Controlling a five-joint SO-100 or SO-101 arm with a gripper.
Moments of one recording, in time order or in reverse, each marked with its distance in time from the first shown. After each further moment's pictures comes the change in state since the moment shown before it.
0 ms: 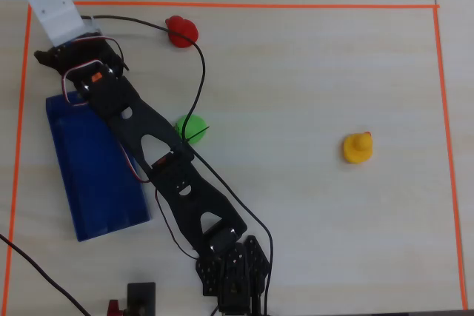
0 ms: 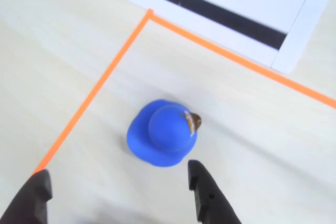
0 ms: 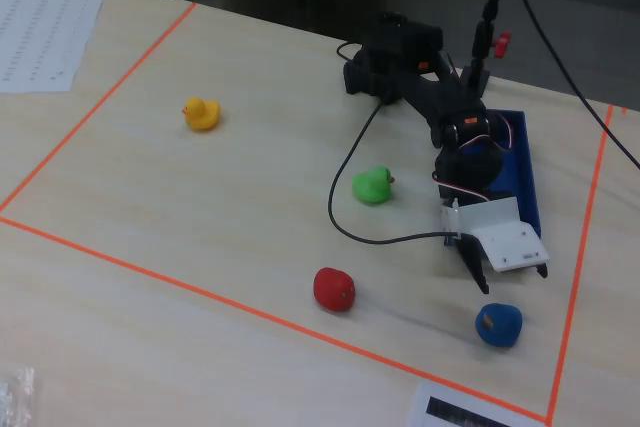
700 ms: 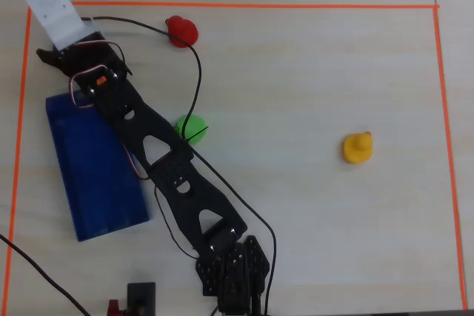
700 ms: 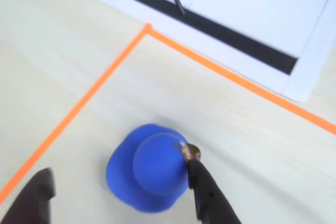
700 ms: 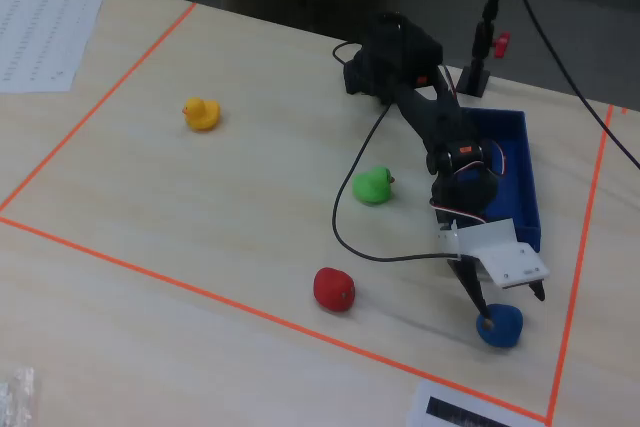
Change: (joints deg) arm 0.5 -7.1 0.0 -13.3 -3.2
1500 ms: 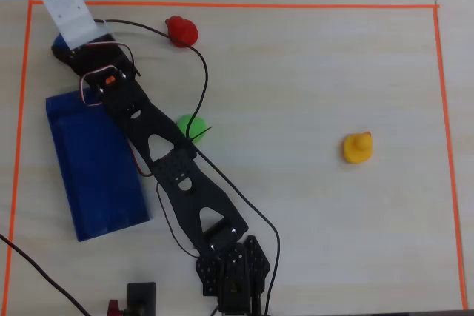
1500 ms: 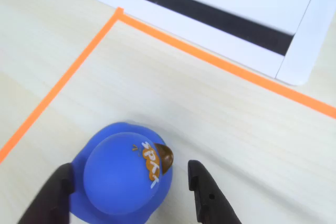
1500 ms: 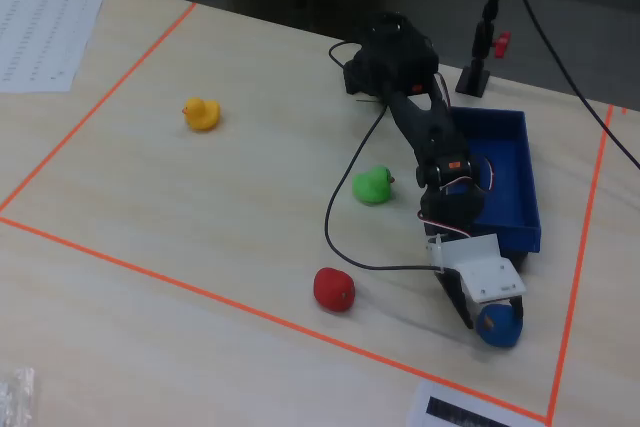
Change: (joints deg) arm 1.8 -4.3 0.0 -3.5 2.7
